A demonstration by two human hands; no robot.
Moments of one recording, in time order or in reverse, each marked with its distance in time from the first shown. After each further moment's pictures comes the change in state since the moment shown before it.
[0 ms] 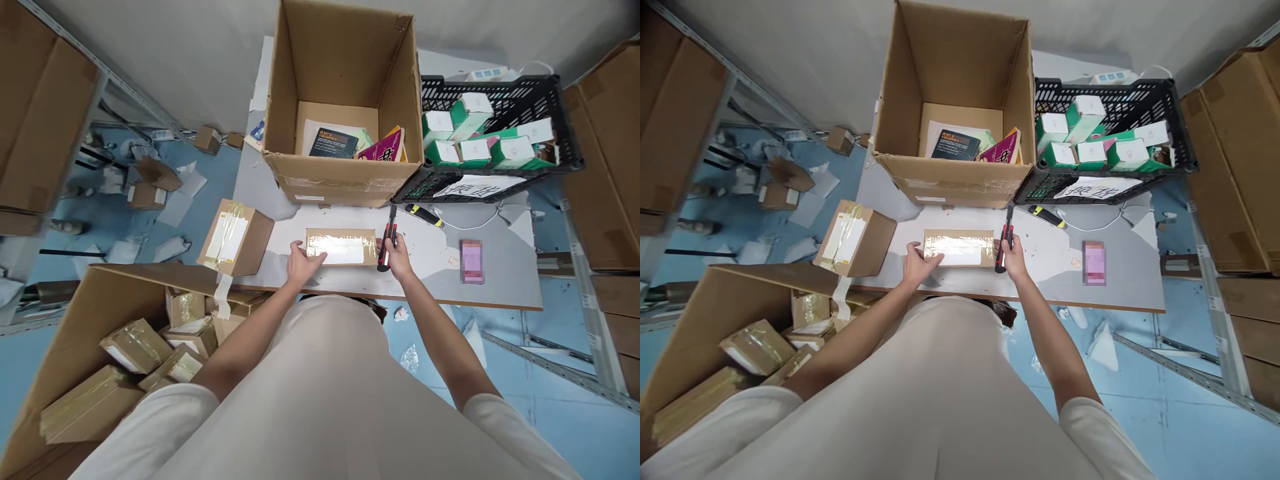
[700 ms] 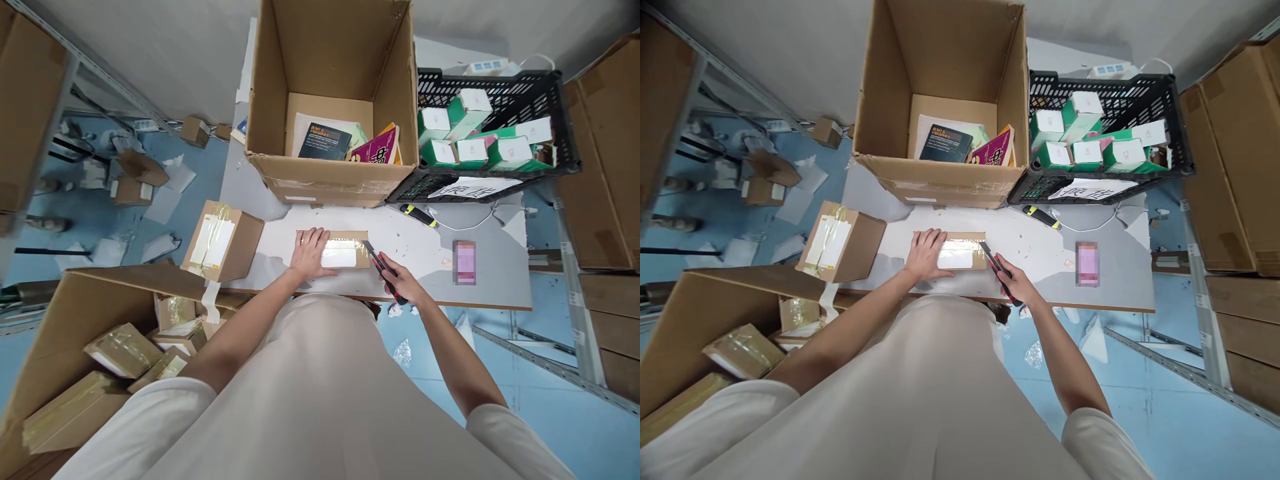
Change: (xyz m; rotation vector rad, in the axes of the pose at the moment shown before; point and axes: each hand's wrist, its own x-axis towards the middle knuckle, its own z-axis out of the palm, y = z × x) left_hand 0.023 0.044 0.005 0.458 -0.193 0.660; right_hand -0.045 -0.019 -0.053 -0.407 -0.344 0.251
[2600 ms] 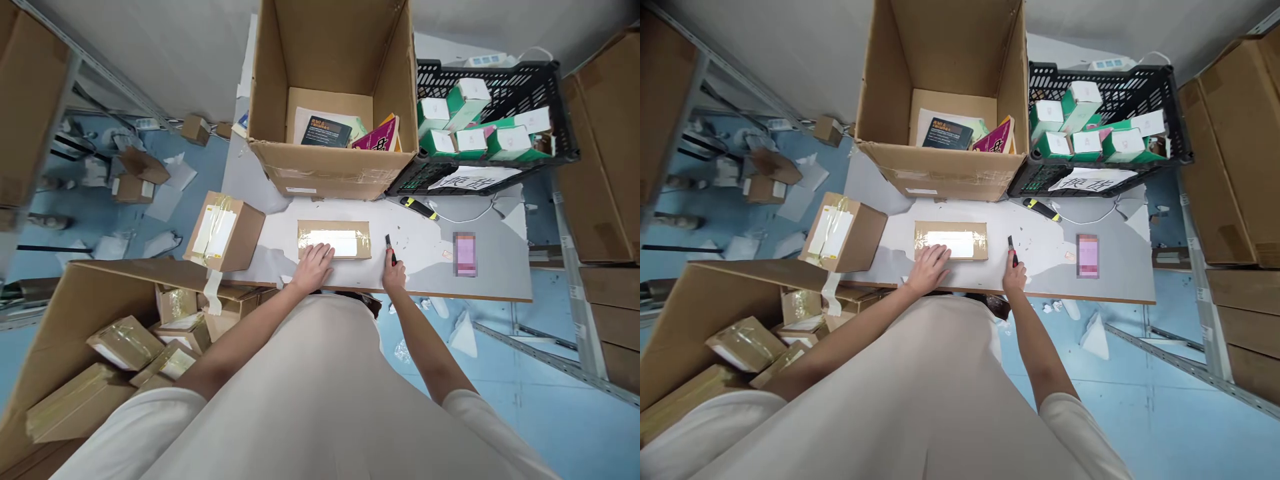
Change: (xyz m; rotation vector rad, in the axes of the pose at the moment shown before) left_hand -0.056 0.012 0.036 0.036 0.137 0.209; right_hand 0.042 0.082 0.034 -1.055 0.523 0.287
